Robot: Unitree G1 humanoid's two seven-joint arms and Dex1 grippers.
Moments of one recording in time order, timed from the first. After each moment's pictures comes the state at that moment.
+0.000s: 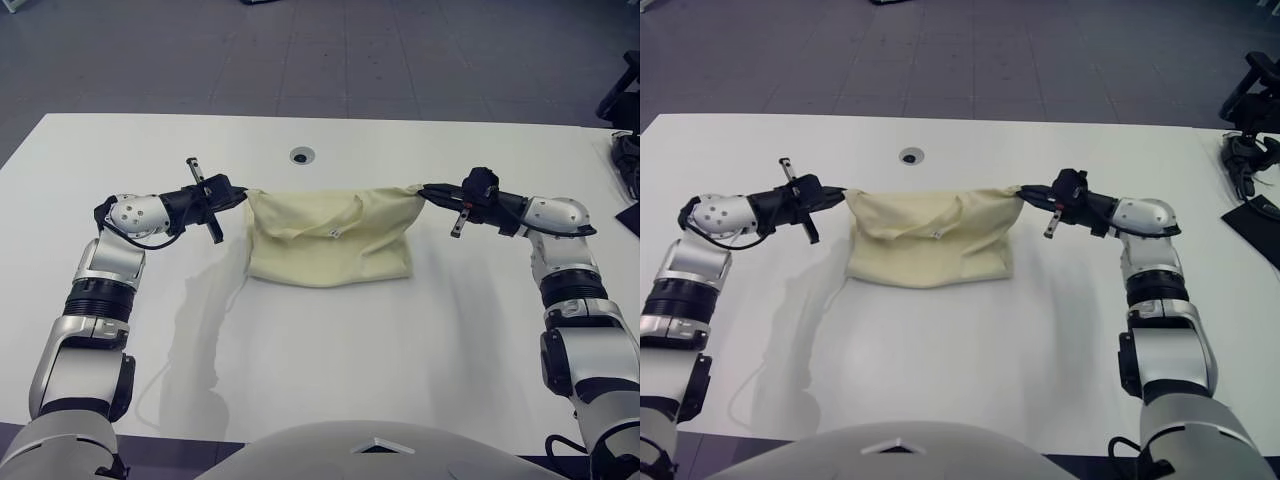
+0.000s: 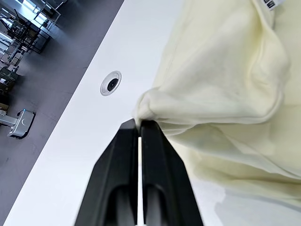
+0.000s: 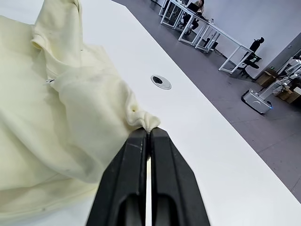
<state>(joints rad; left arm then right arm) -0.53 0.67 -0.14 0.54 0.06 -0.28 -0.89 -0.65 -0.55 0.02 0.91 0.12 -0.48 1.13</state>
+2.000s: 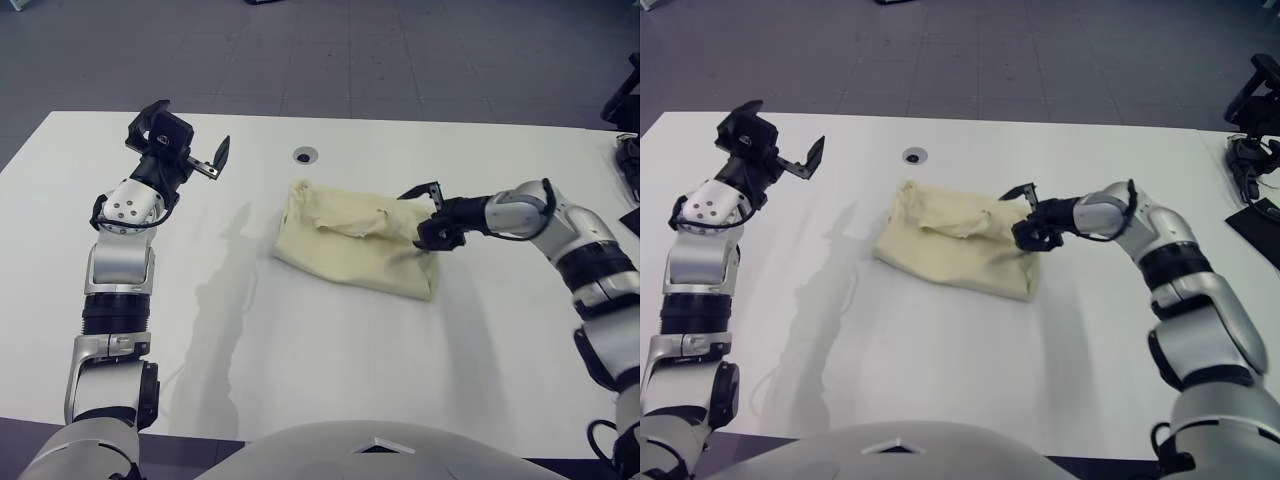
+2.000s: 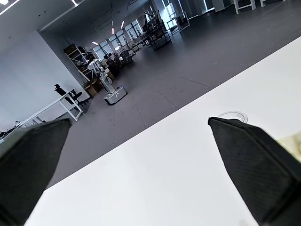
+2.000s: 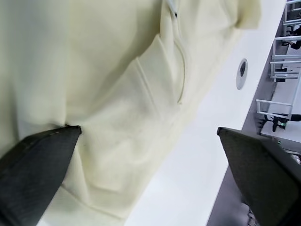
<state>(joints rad) -0.42 0.53 0.08 0.12 0.01 0.09 -0.38 -0.63 -0.84 0.52 0.49 -0.31 -0.69 0.89</state>
